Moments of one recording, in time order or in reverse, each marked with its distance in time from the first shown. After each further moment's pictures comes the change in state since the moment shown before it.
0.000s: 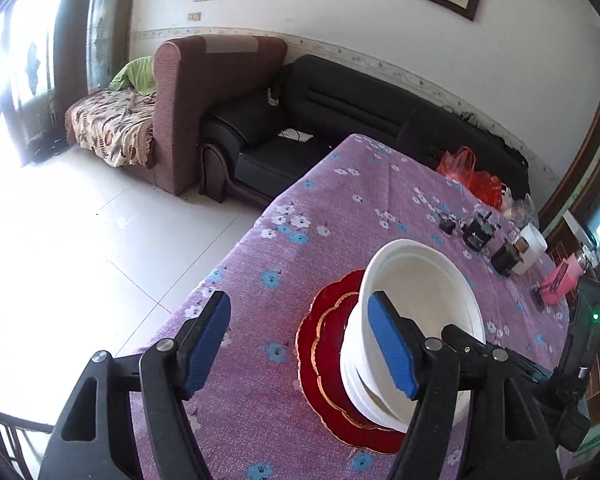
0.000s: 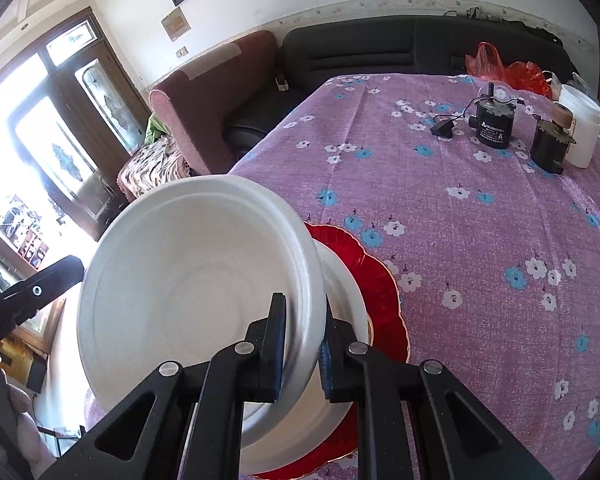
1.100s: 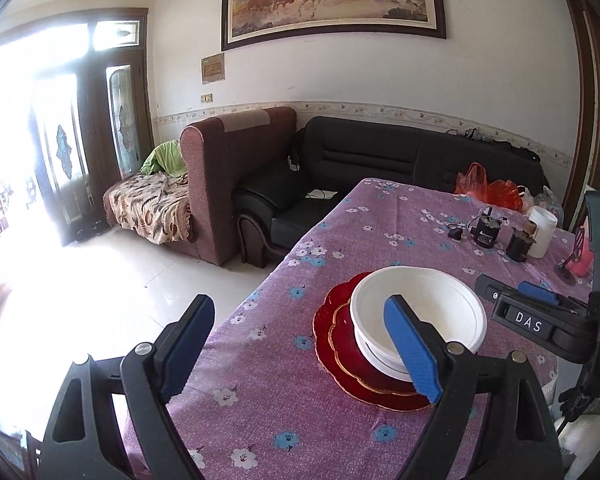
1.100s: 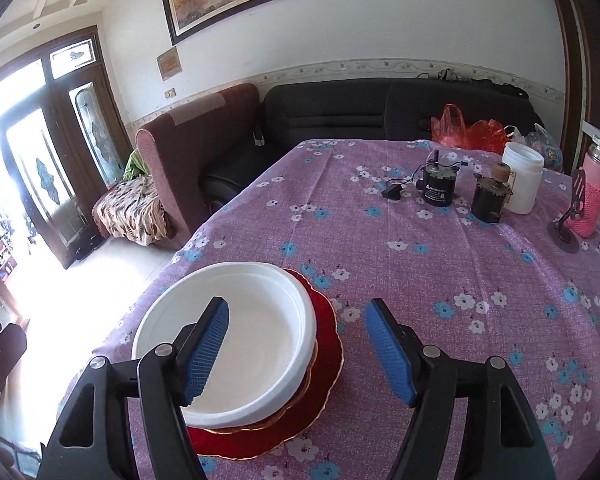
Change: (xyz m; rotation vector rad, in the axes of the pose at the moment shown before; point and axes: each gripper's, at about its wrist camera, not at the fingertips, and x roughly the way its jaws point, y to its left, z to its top) left arm -0.070 -0.050 -0.064 0.201 -0.253 0.178; right arm -0.069 -0.010 -0.018 -0.035 -0.223 -0.128
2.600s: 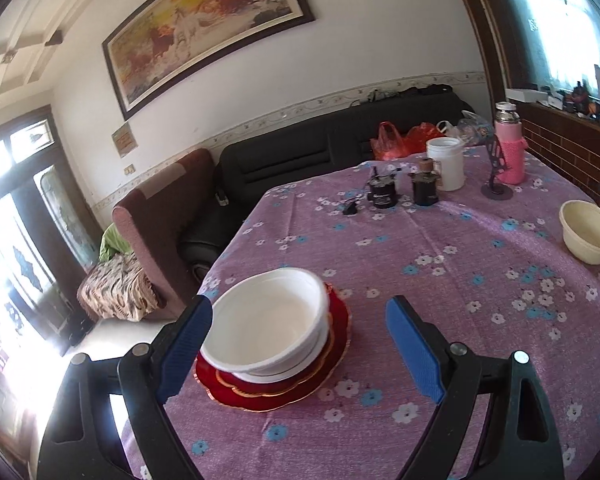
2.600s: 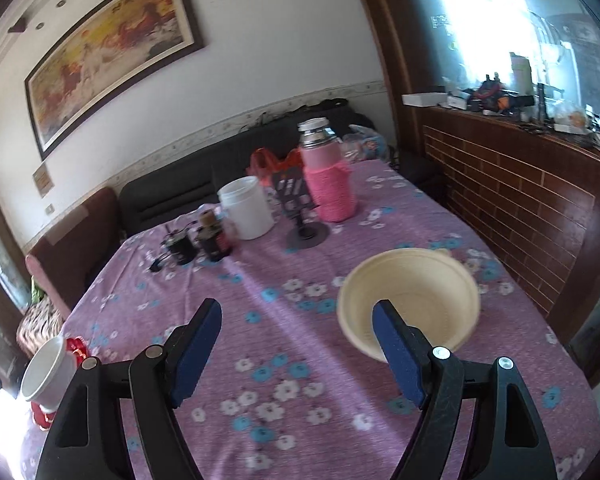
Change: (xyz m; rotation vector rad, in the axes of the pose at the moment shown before) left arm -0.043 -0.182 -0.024 0.426 -0.064 -0.129; right arm -0.185 -0.301 -0.068 0.405 -0.246 -0.391
